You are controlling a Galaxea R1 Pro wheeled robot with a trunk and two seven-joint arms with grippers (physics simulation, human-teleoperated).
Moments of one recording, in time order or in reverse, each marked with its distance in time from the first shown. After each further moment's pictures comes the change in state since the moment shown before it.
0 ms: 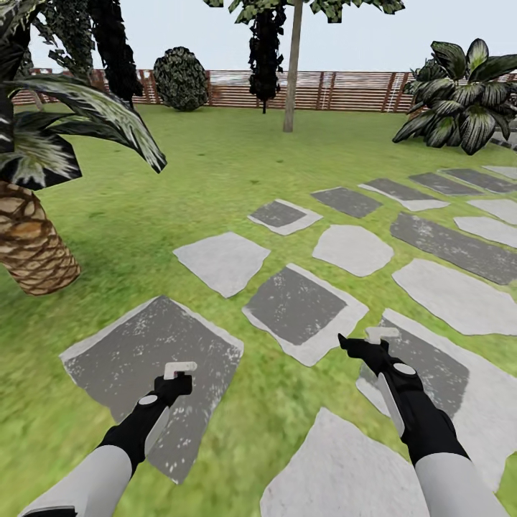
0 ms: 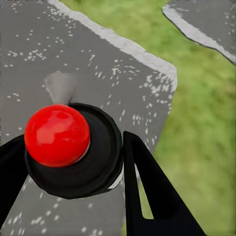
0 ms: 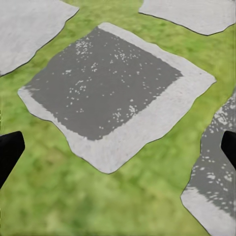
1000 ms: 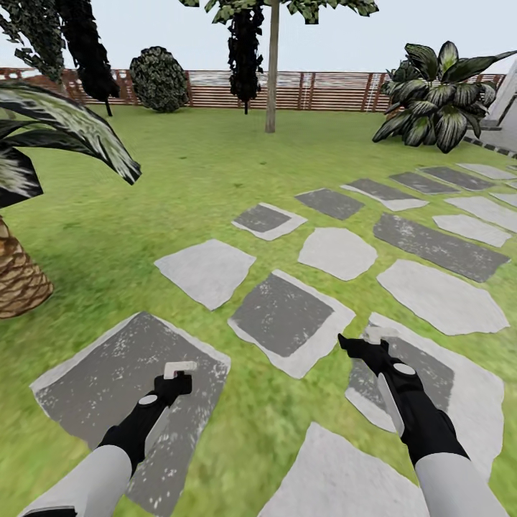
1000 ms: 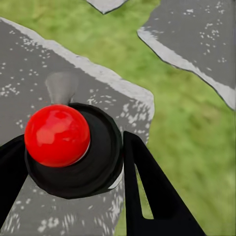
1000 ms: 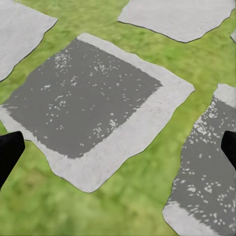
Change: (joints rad) left arm 0.000 0.000 0.000 -0.003 -0.002 -0.002 0.001; right arm 0.000 0.000 0.000 0.002 0.002 0.000 0.000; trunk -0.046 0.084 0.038
